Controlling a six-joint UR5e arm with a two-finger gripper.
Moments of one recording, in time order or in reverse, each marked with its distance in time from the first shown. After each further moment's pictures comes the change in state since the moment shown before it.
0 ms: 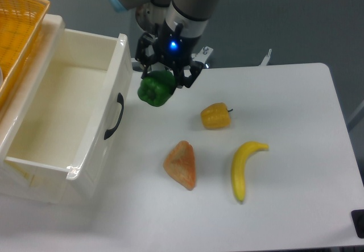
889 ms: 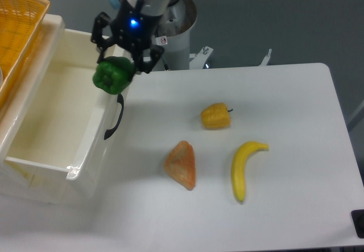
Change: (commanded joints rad) arm -0.136 0.051 -0.005 0.003 -0.063 -0.132
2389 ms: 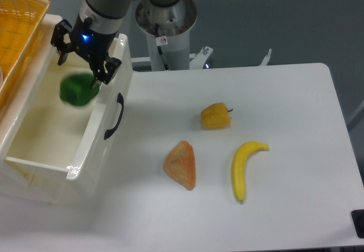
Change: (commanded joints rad) arm -0.120 -0.048 -0.015 0.051 0.005 0.008
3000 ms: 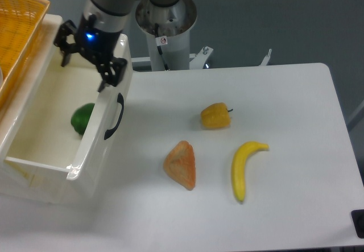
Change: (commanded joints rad) arm 0.113 0.006 0.003 0.077 0.096 0.064
